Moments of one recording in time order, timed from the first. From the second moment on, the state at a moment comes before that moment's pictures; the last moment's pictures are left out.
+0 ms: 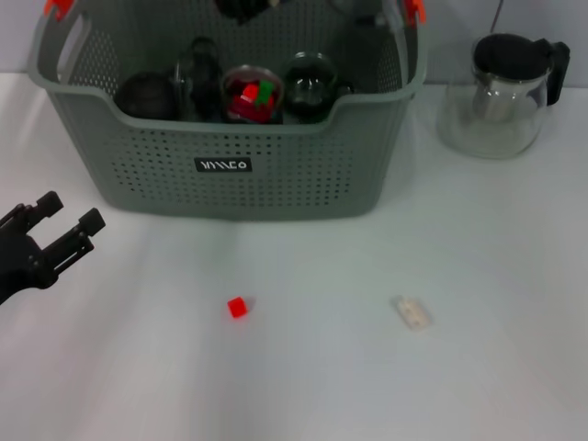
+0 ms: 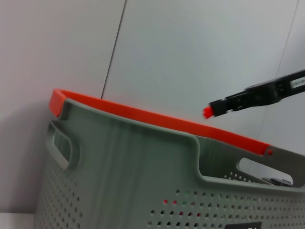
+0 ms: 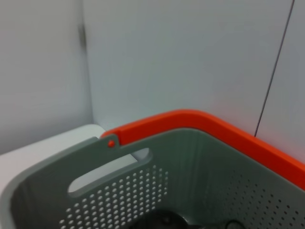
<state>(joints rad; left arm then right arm) -0.29 -2.12 0.07 0.49 1.97 1.59 -1.03 1.27 2.10 -1.29 -0.59 -2.26 -0.71 2.36</state>
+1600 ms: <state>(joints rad) -0.30 -2.12 0.07 0.49 1.97 1.58 -1.03 0.63 1.99 -1.07 -1.32 -2.23 -1.88 2.40</state>
